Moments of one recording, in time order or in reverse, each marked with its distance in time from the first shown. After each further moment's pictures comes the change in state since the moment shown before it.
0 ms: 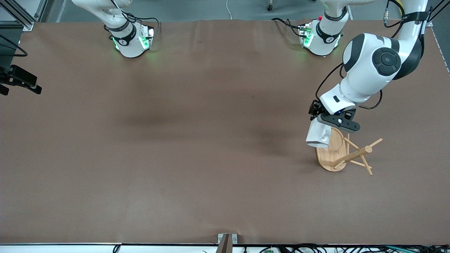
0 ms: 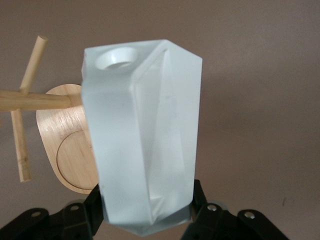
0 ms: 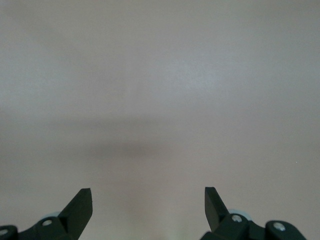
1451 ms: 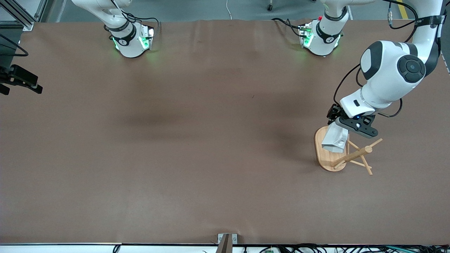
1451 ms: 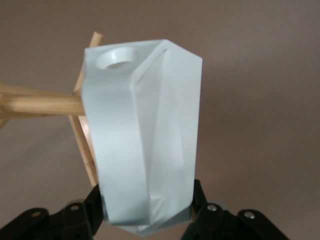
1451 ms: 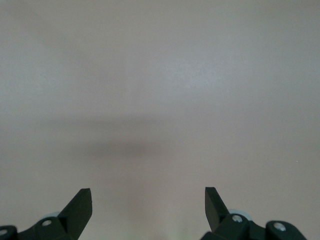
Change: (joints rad) left arm 0.004 0.011 0.137 -0.019 -0.001 0.050 0.250; right arm 0.000 0.000 0.001 0.000 0.000 -0.005 0.001
